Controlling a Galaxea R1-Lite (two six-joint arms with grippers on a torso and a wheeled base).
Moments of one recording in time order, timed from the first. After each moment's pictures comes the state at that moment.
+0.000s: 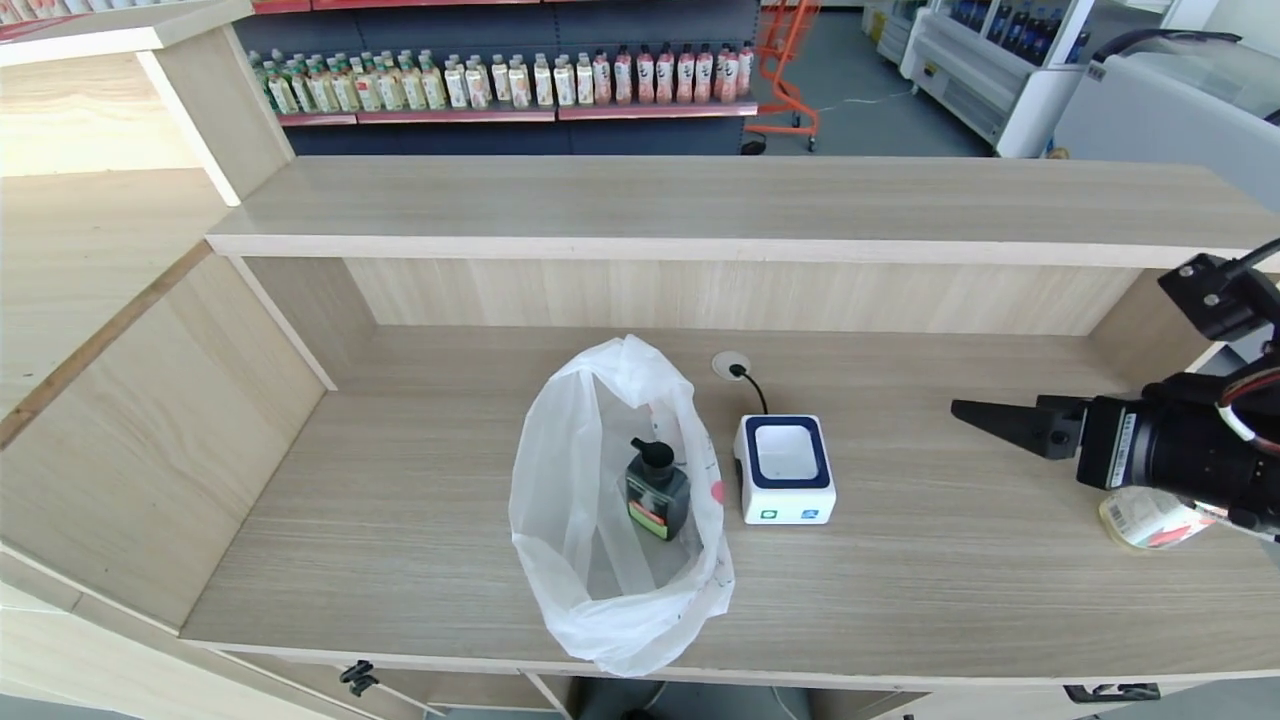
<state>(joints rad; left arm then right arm) 0.00 0.00 0.00 0.00 -0.07 0.03 0.19 1.31 -0.68 -0.34 0.20 0.10</state>
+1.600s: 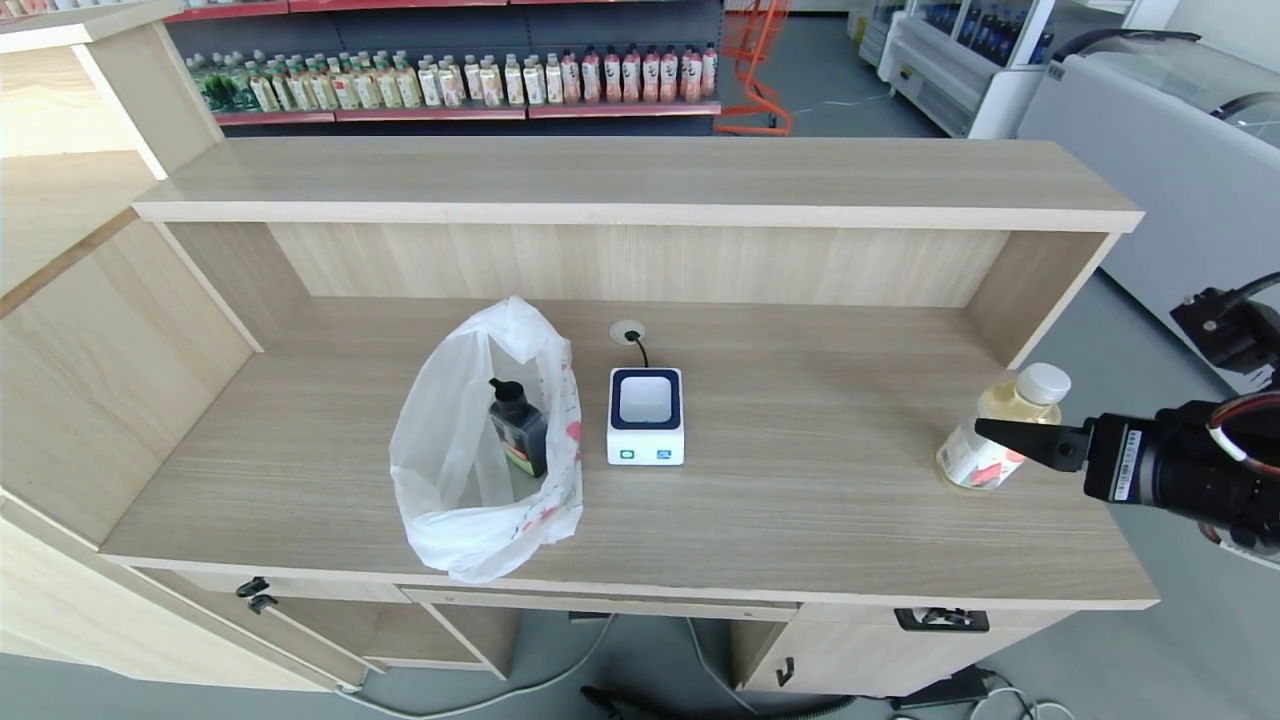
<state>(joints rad) 0.00 0.00 0.00 0.00 -0.07 0.03 0.17 1.31 -0.64 -0.31 0.08 0.17</state>
